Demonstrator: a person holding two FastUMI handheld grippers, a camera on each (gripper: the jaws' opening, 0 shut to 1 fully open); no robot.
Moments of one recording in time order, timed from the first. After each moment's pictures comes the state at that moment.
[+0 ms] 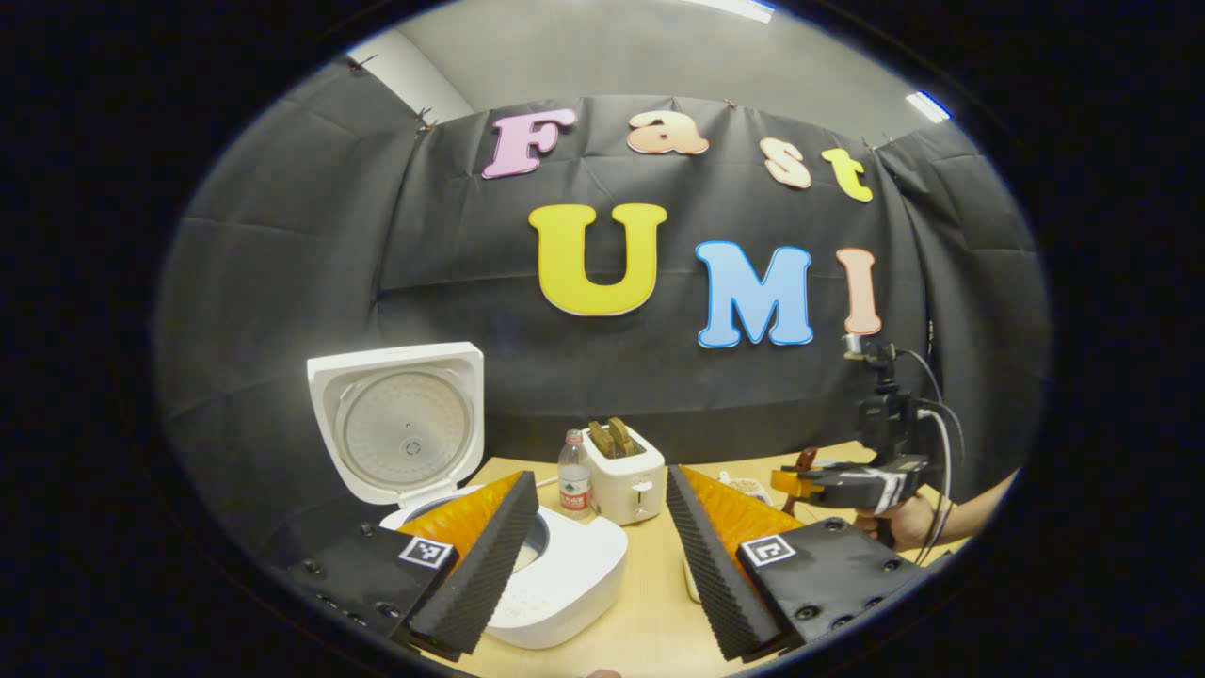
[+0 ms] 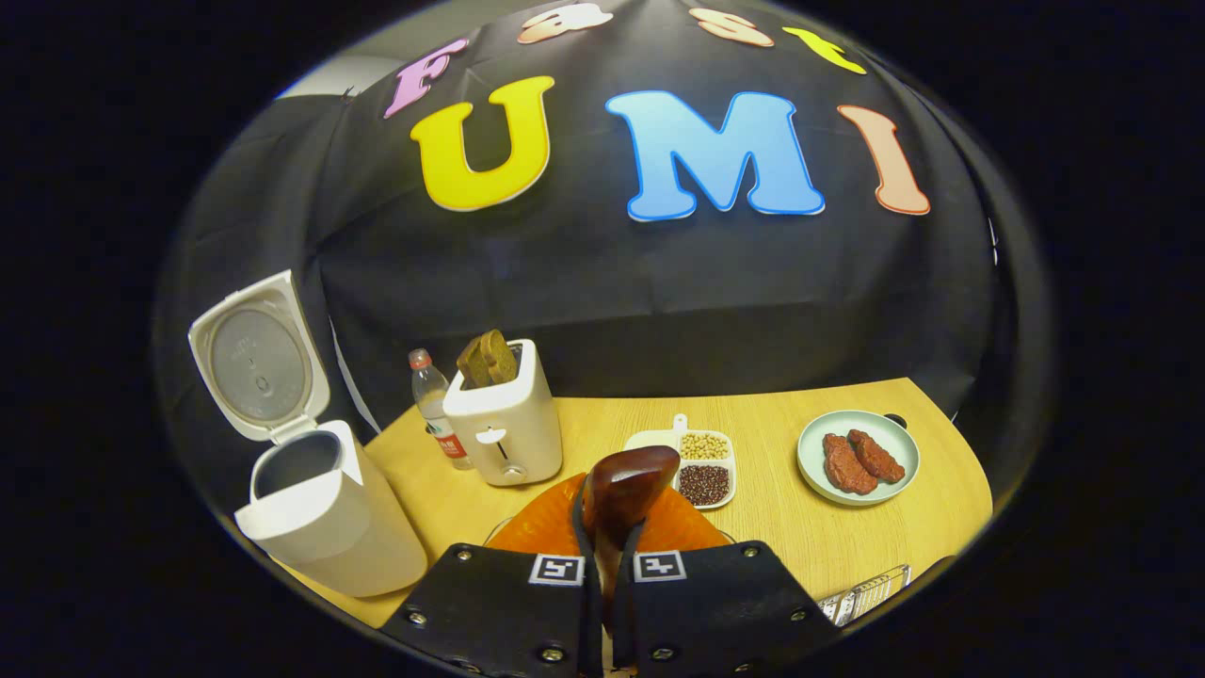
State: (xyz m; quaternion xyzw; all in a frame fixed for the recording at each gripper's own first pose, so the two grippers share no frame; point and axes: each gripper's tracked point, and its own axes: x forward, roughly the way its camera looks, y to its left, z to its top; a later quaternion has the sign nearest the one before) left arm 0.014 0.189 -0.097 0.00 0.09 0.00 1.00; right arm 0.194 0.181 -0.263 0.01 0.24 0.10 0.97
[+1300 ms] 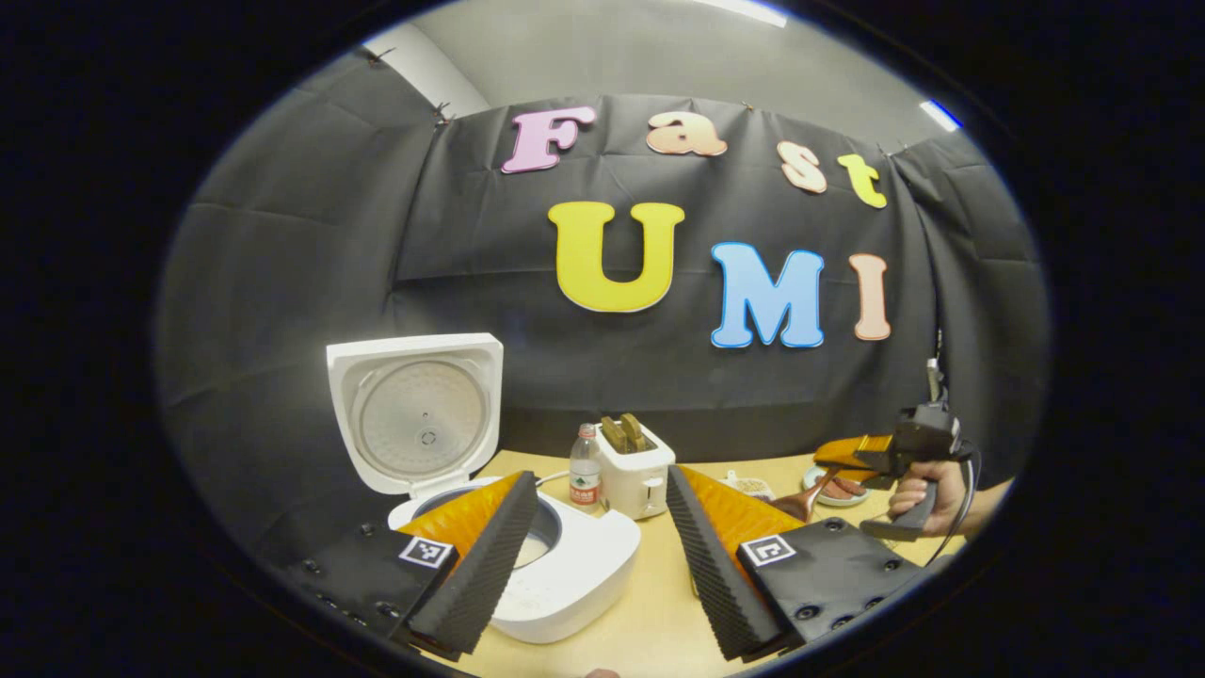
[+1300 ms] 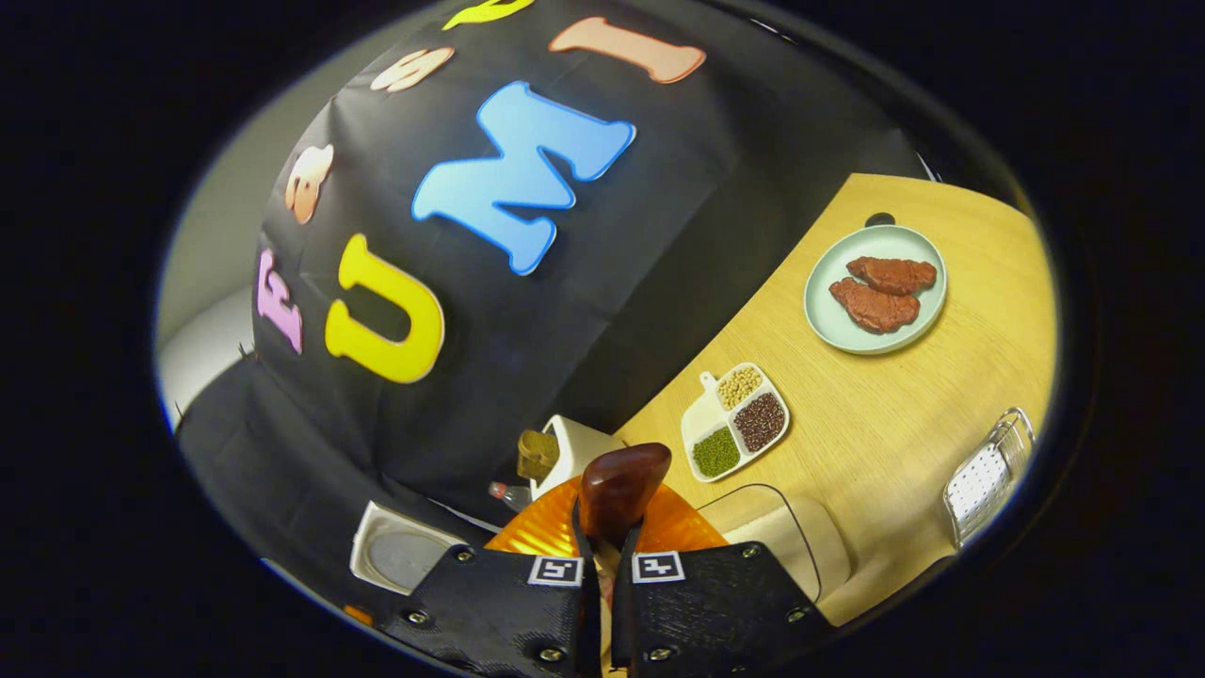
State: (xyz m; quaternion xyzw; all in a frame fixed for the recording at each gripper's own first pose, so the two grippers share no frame) left arm 0.002 0.199 -0.095 -0.01 0.08 0.02 1.00; right arm 0.178 0.116 -0.185 0.48 0.21 0.08 0.85
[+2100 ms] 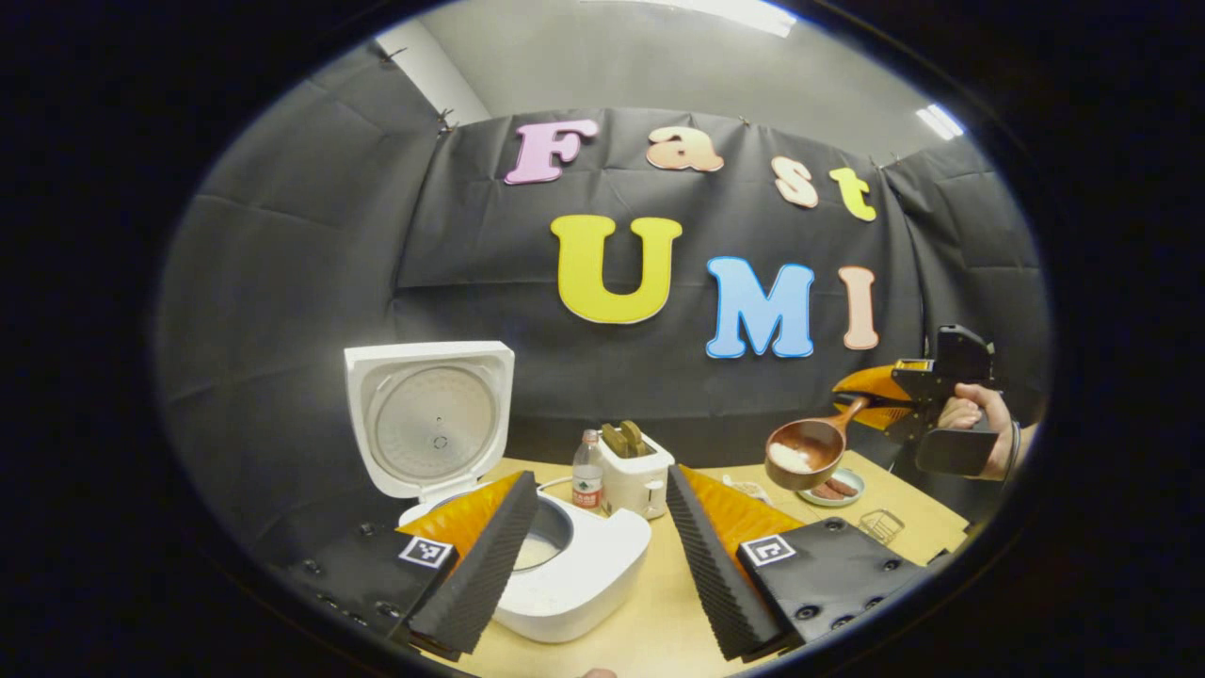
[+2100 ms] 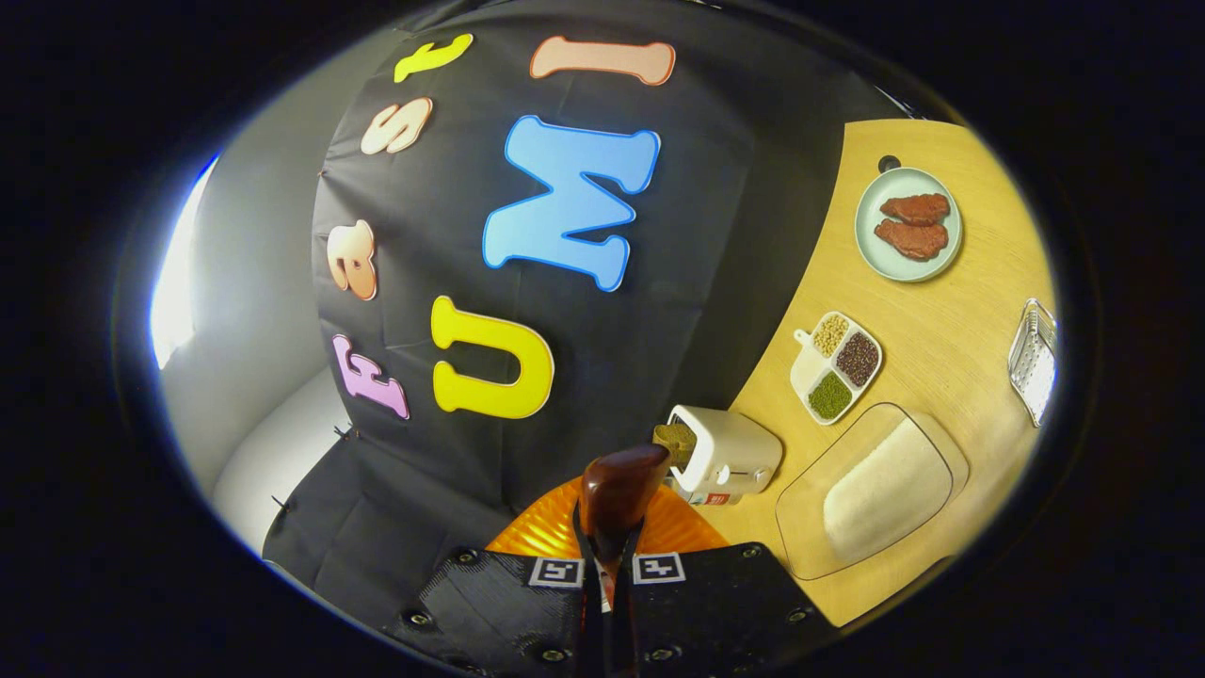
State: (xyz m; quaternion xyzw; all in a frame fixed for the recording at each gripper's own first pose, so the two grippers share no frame) left arm -0.028 0.235 -0.091 -0.02 0.06 0.00 1.00; right arm 0.132 0.170 -0.080 0.57 0.19 0.16 0.78
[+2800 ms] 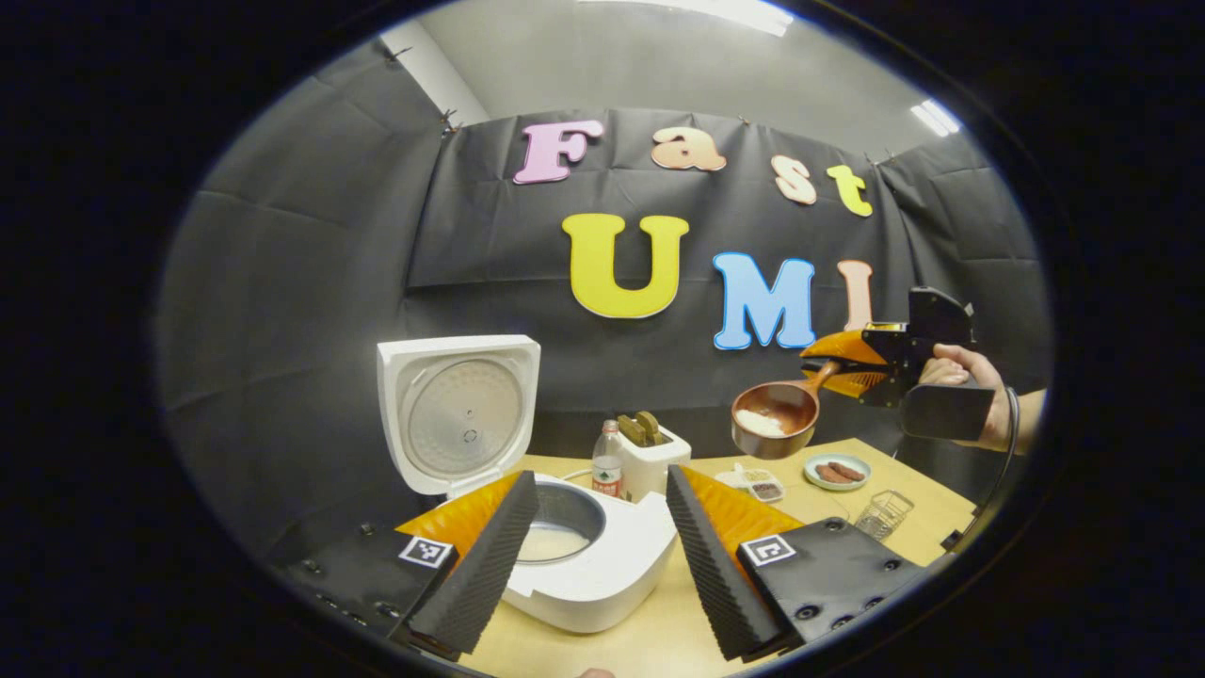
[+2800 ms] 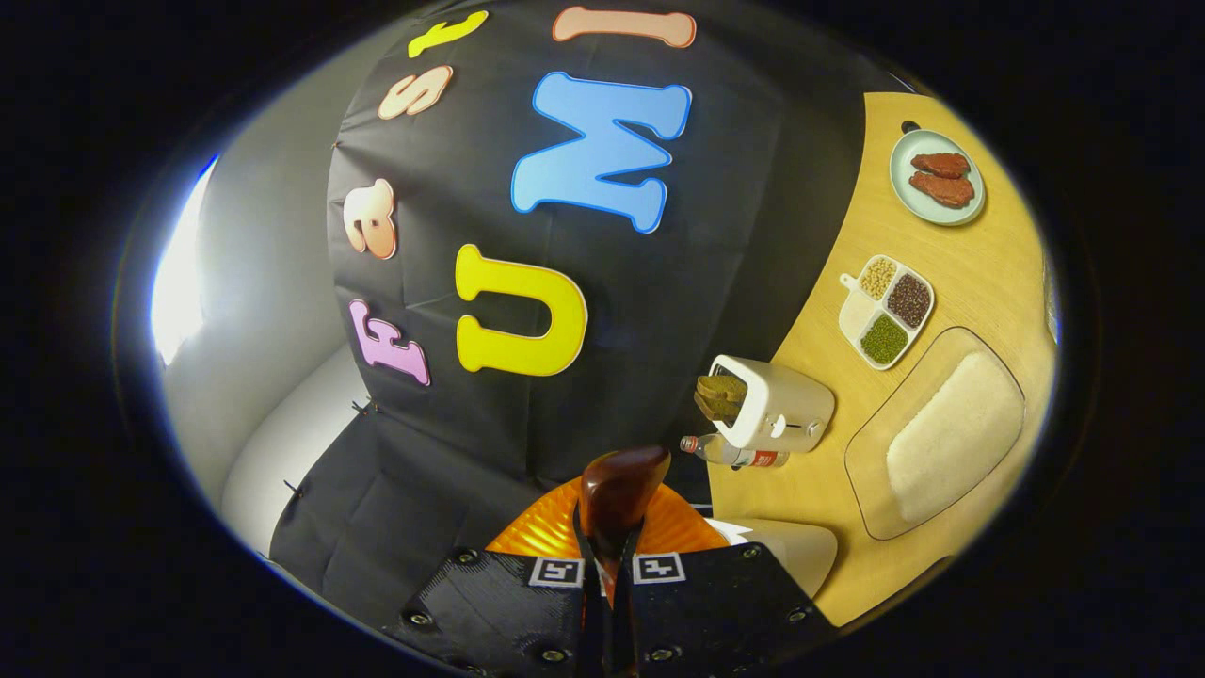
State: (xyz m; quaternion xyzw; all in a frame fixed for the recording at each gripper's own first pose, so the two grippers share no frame) left arm -0.051 0.275 -0.102 -0.01 0.07 0.00 1.00; right arm 0.132 0.247 -0.061 0.57 0.21 0.21 0.76
